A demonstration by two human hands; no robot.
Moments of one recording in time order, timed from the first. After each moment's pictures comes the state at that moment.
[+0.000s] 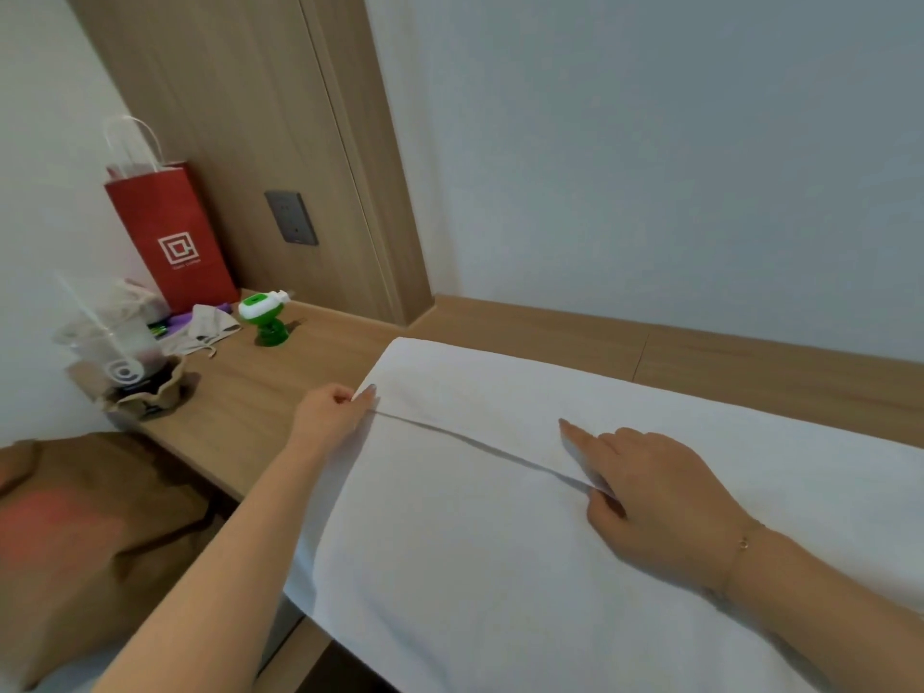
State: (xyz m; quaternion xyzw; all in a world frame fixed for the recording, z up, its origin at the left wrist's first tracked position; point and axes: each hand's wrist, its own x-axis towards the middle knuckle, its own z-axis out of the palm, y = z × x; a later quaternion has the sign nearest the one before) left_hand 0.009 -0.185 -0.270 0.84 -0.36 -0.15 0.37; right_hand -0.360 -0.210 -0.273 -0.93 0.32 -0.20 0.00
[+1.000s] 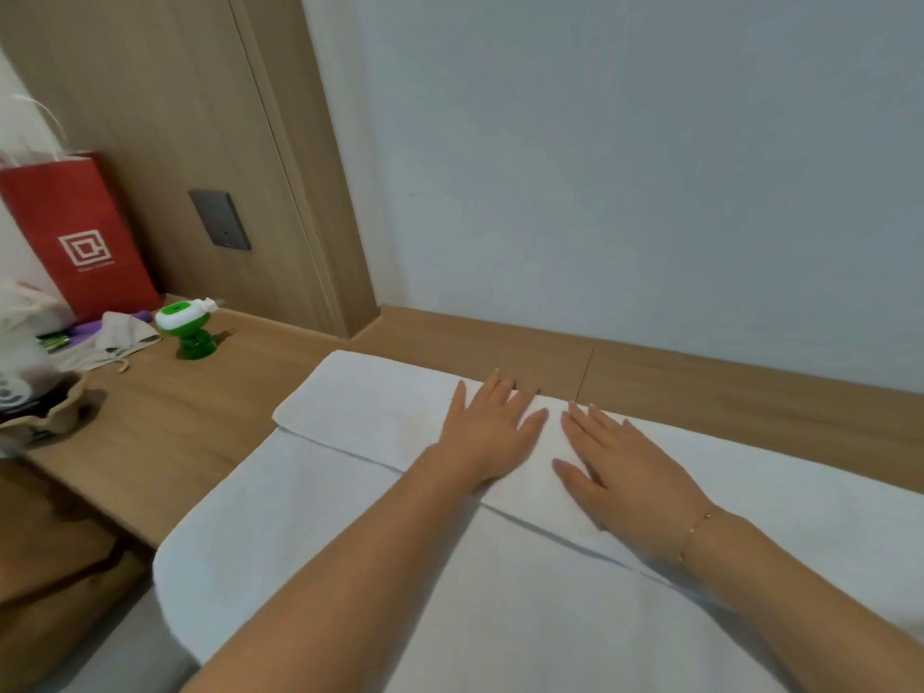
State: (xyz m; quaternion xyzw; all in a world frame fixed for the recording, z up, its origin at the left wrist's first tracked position) left_hand -0.190 -0.272 -0.275 0.69 -0.72 -0.07 0.06; right_hand -0.374 -0.251 -0.273 -0.88 0.46 -0.03 0.09
